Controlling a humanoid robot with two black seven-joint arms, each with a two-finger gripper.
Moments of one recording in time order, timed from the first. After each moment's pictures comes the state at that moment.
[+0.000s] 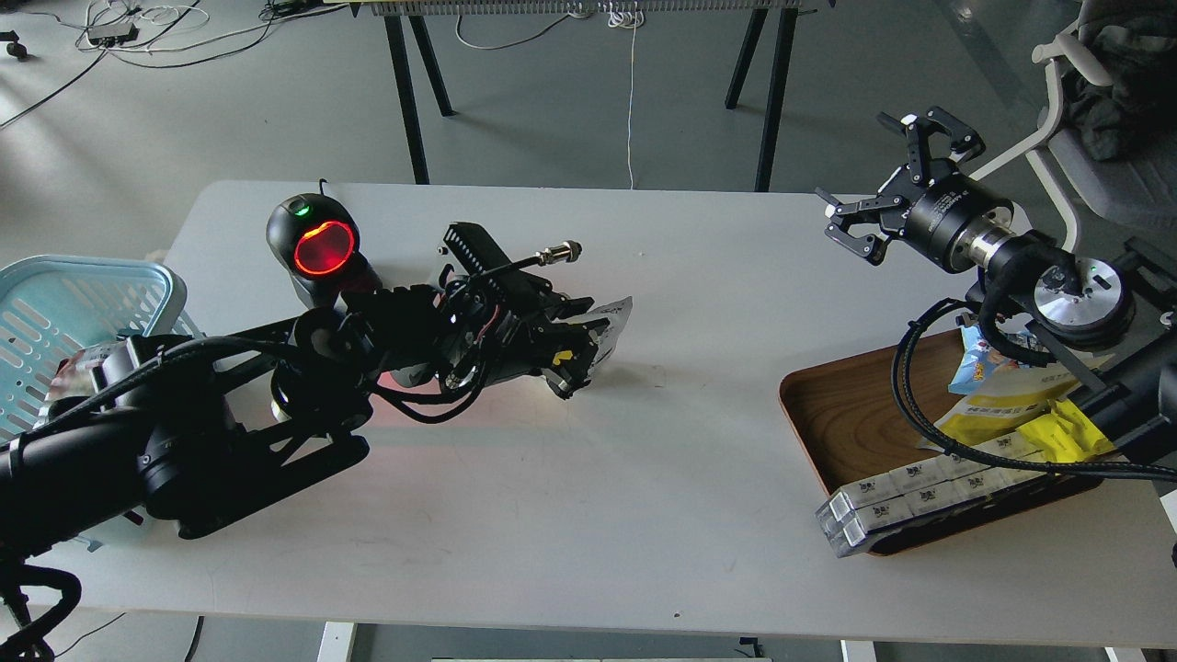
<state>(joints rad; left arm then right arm) -0.80 0.41 -0.48 -1.56 2.18 -0.49 0.09 0.80 -0.46 0.67 0.81 0.37 0.29 -0.14</state>
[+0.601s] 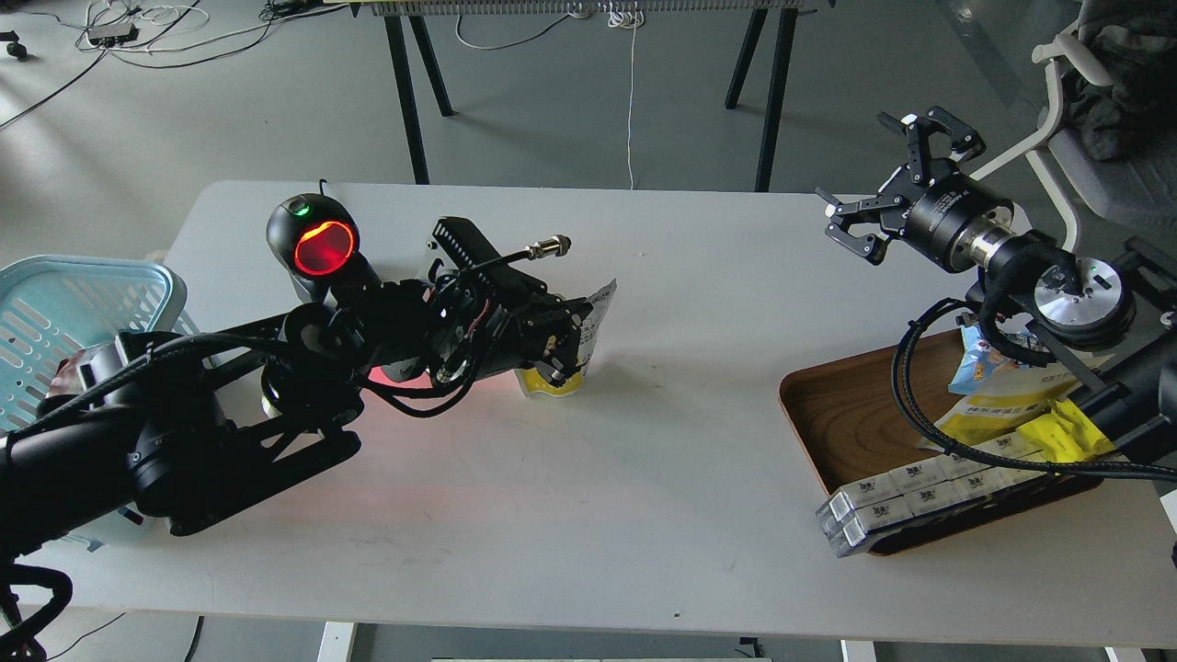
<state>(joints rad) -0.80 0.43 -0.49 -1.57 2.18 -0.49 0.10 0.80 -0.46 0.68 0.81 0.37 0.29 -0.14</state>
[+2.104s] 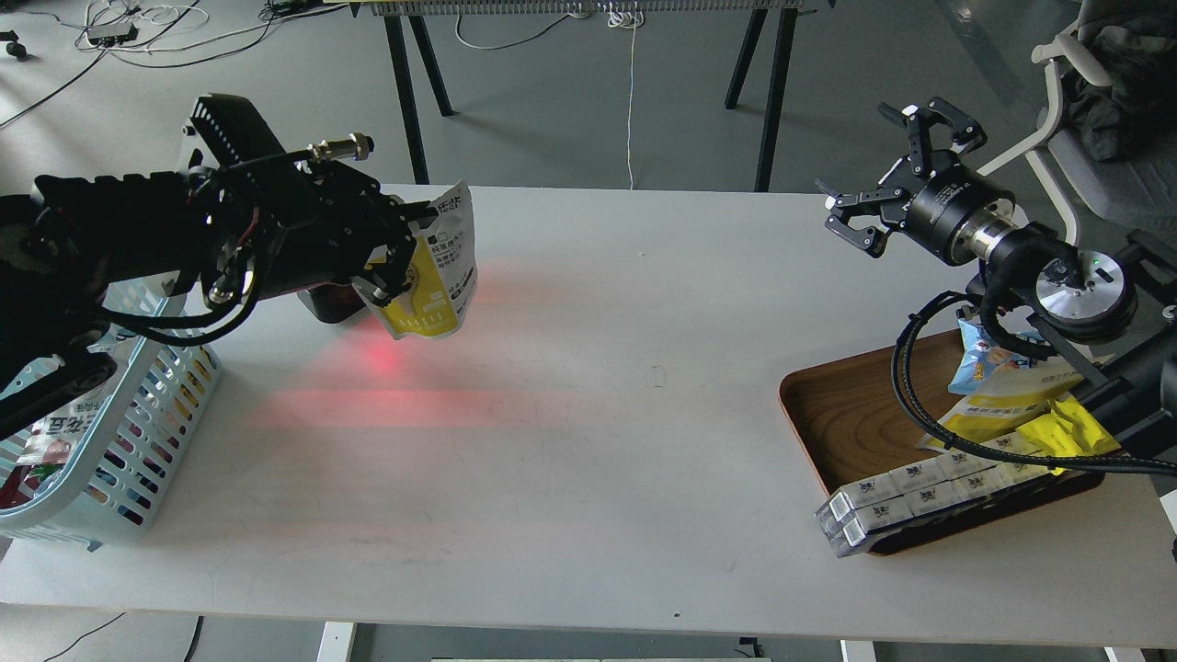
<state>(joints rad) -0.87 0.92 -0.60 -1.77 2.18 -0.49 -0.12 0.81 -0.46 0.68 0.81 0.37 0.29 -0.14</state>
